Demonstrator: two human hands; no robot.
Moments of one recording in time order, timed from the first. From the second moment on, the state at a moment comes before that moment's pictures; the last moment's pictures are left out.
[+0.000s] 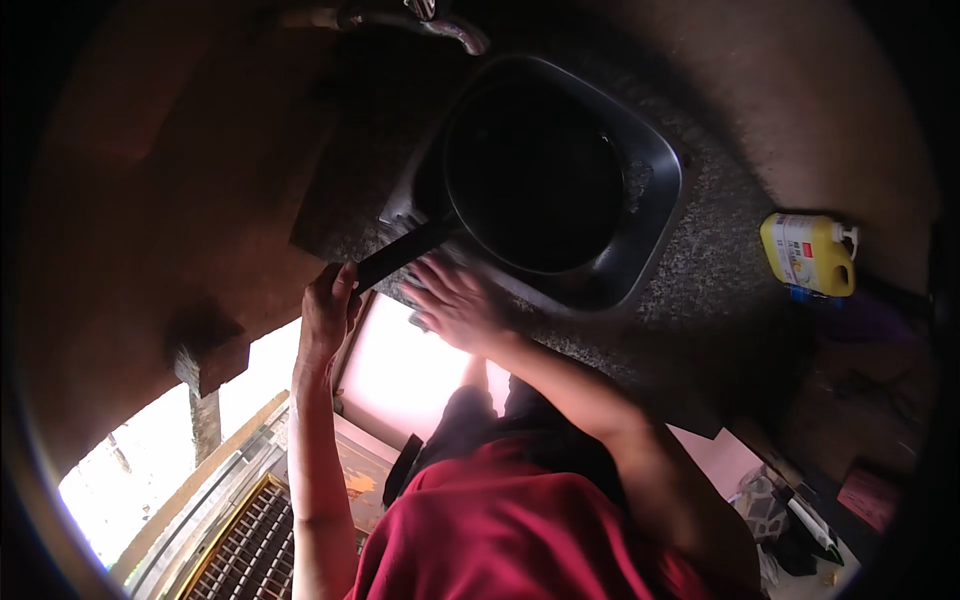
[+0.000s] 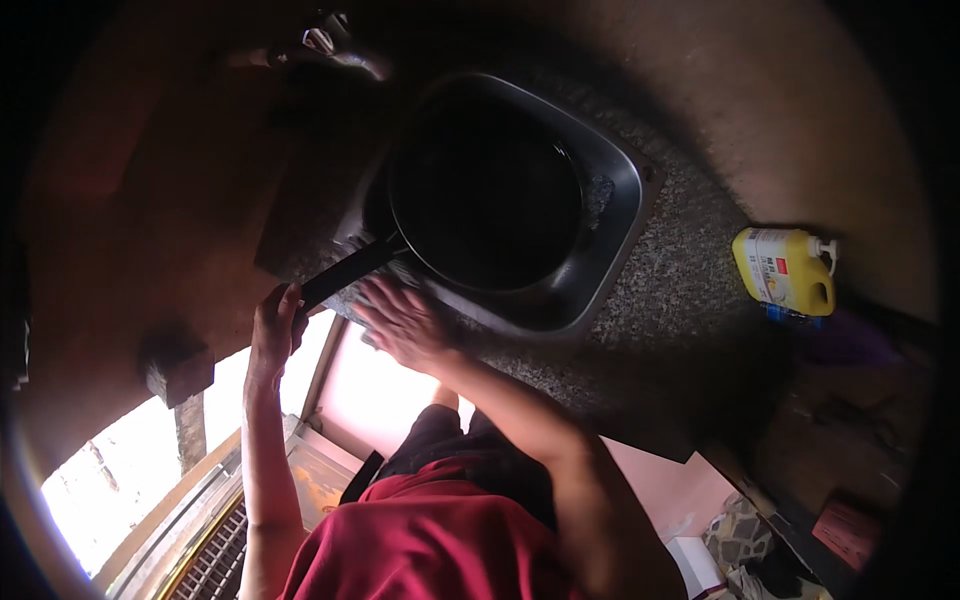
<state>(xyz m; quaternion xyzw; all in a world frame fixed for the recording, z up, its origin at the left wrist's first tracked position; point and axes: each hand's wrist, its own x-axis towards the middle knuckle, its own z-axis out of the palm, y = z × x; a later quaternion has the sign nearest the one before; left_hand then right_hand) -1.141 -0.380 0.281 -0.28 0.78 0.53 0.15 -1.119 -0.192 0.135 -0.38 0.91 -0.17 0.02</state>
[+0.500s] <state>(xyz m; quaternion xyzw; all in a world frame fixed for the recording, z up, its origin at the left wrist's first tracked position) -1.067 -0.351 0.251 -0.27 0.73 0.59 0.20 -0.963 0.115 0.204 -0.21 0.97 -0.11 0.08</state>
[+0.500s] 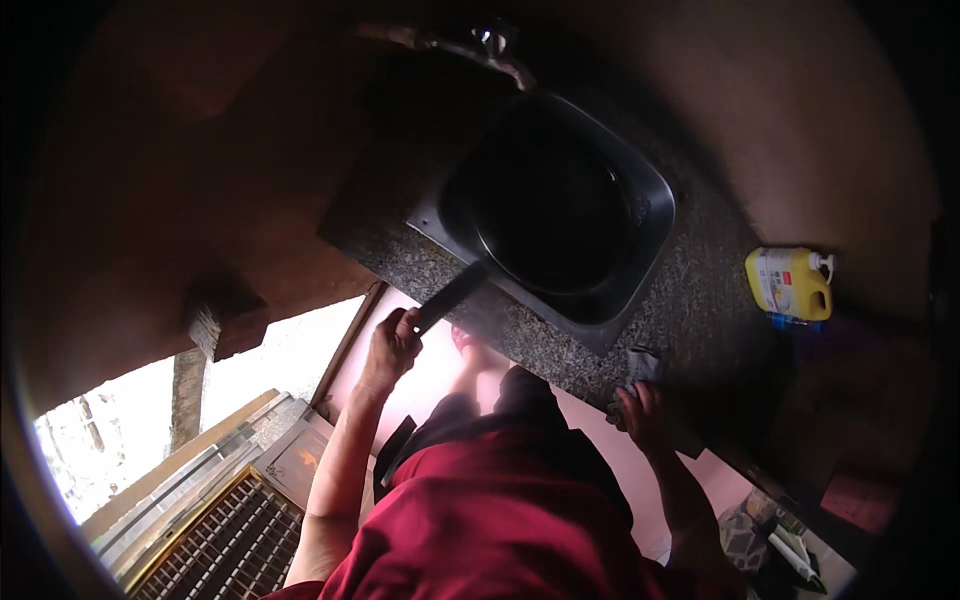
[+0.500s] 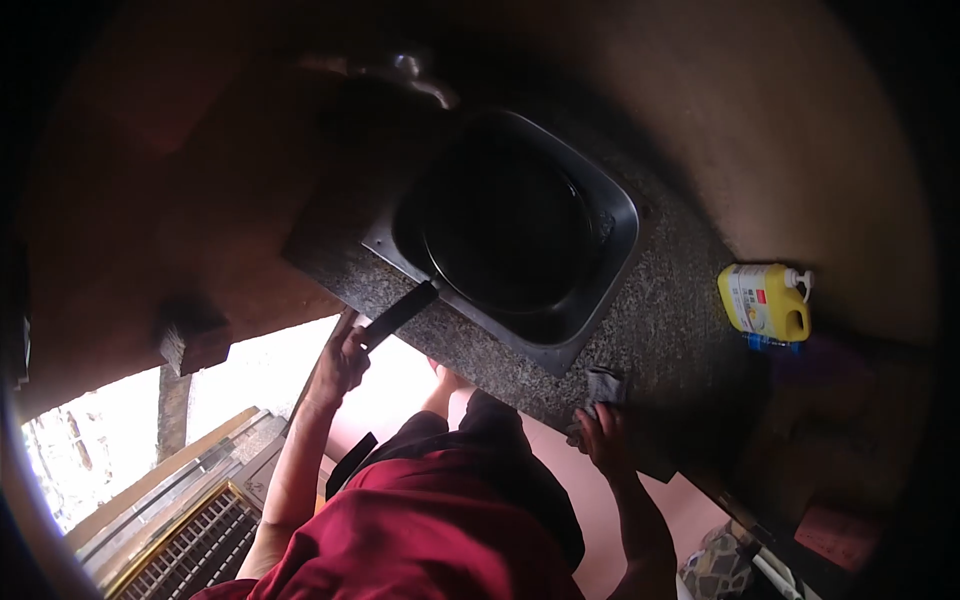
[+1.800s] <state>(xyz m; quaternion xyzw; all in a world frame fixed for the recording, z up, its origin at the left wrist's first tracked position) -0.925 -0.346 0.218 -0.54 0.64 0.55 0.04 -1.573 -0.181 0.116 -0.29 0.95 -0.08 -0.05</state>
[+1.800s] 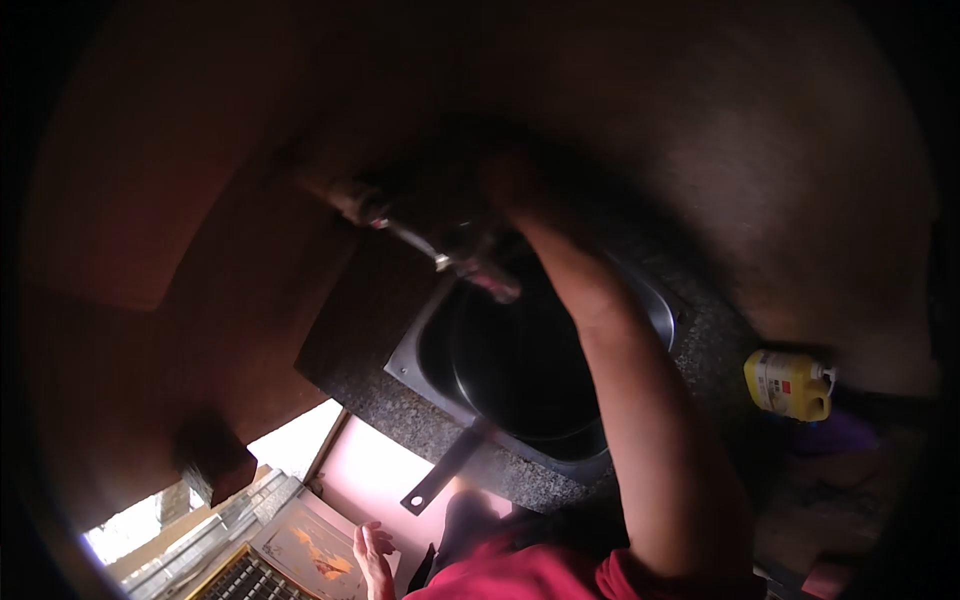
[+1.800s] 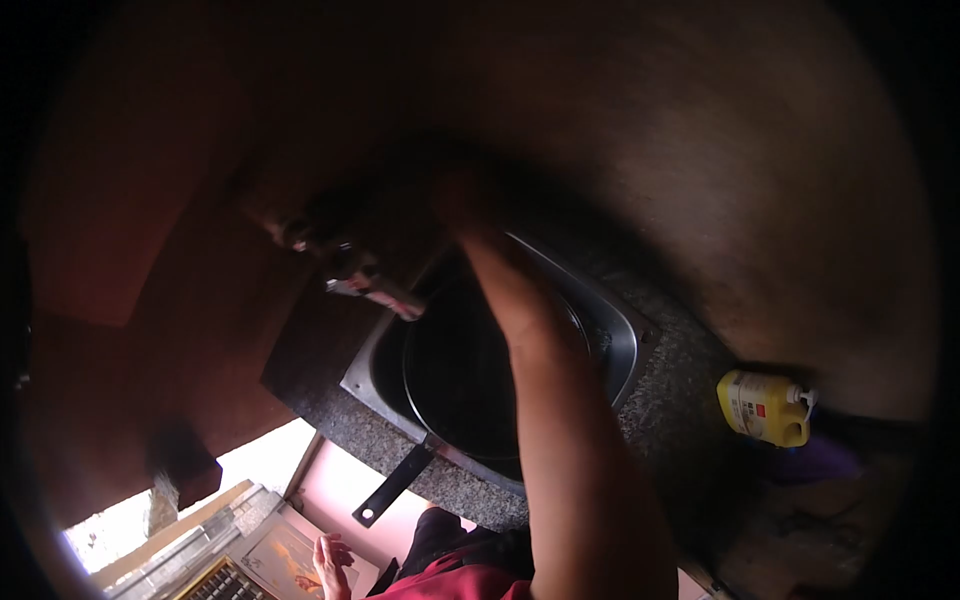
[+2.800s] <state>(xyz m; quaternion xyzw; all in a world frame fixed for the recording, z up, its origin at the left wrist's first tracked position) -0.964 -0.369 0.224 -0.42 0.75 0.50 0.05 -1.227 0.243 0.142 0.20 0.98 0.06 0.06</state>
